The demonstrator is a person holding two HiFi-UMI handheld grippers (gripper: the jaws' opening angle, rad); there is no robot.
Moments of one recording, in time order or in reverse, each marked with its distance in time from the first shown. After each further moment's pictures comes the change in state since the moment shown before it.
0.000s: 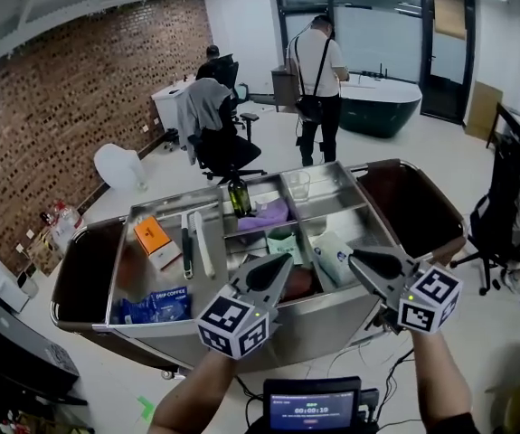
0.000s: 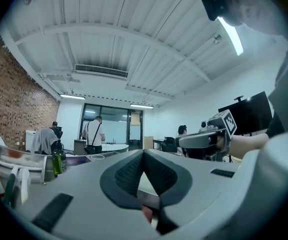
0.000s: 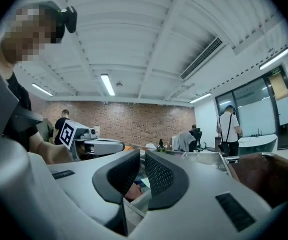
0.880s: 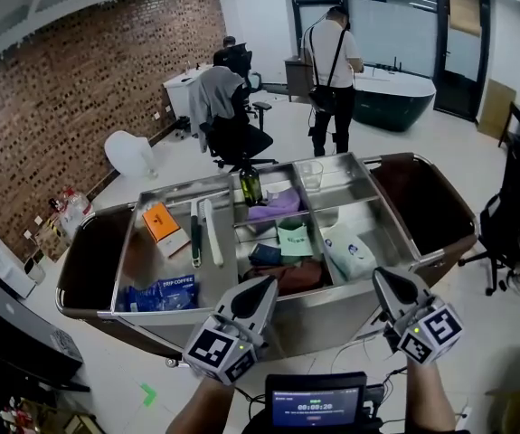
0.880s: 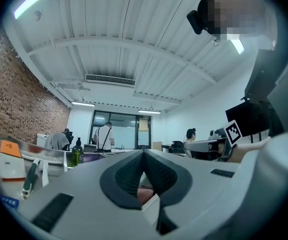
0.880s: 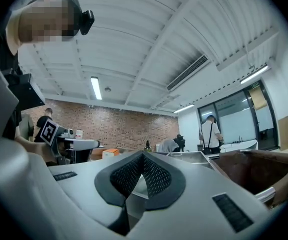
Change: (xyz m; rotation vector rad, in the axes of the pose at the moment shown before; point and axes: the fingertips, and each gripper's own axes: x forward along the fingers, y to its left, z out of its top) left arm -0.065 0.001 -0.029 -0.004 -0.073 0.111; right arm -0.037 -0.001 -0.039 -0.005 -0.118 -0.208
